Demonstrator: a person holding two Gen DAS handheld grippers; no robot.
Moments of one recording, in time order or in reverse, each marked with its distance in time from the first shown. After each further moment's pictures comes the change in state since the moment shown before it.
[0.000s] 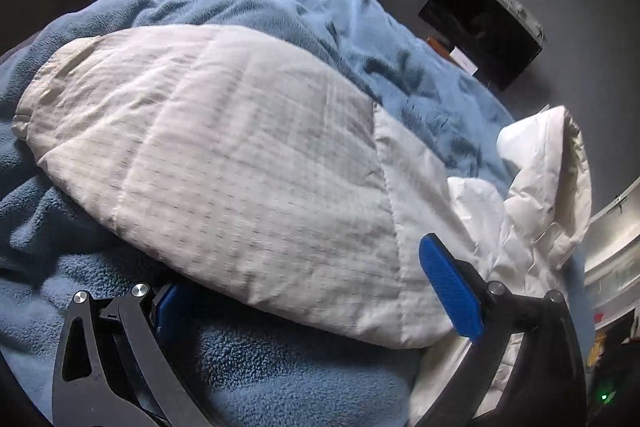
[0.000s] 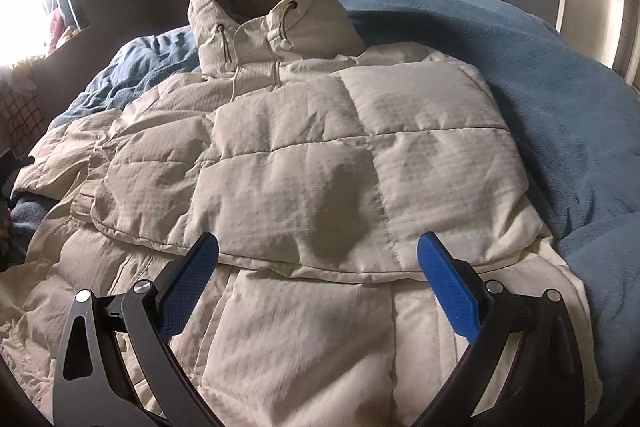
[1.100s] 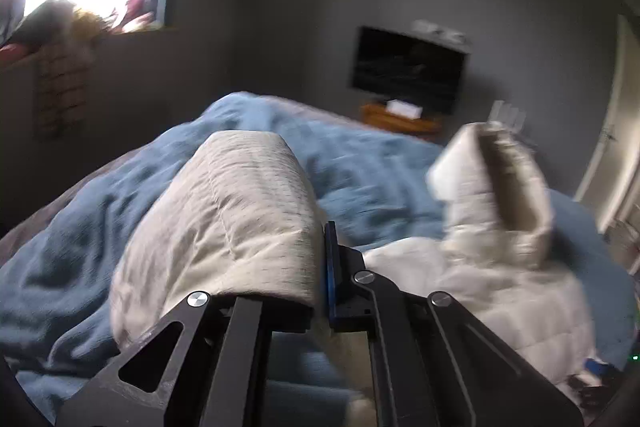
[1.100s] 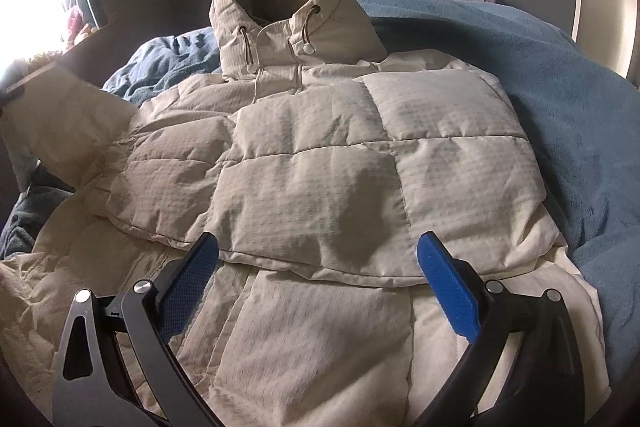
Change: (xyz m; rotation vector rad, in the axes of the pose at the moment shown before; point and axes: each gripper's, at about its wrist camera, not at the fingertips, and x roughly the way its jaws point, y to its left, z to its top) left arm -0.099 -0.145 0.004 0.379 -0.342 -0.033; right arm -0.003 0.003 -0.003 -0.023 -0.029 0.060
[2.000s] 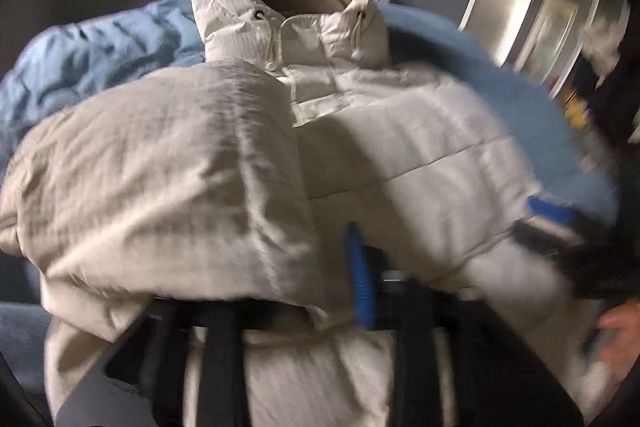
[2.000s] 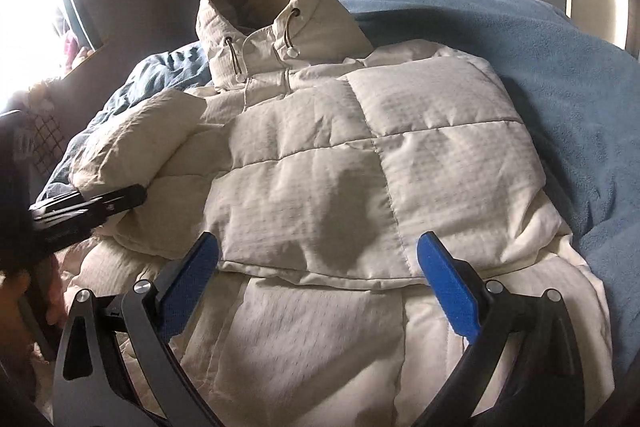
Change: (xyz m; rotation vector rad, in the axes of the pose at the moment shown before) left arm 0.070 -0.183 -0.153 0.278 0.435 -0.456; right arm 0.003 -0.018 0.003 0.084 0.000 0.036
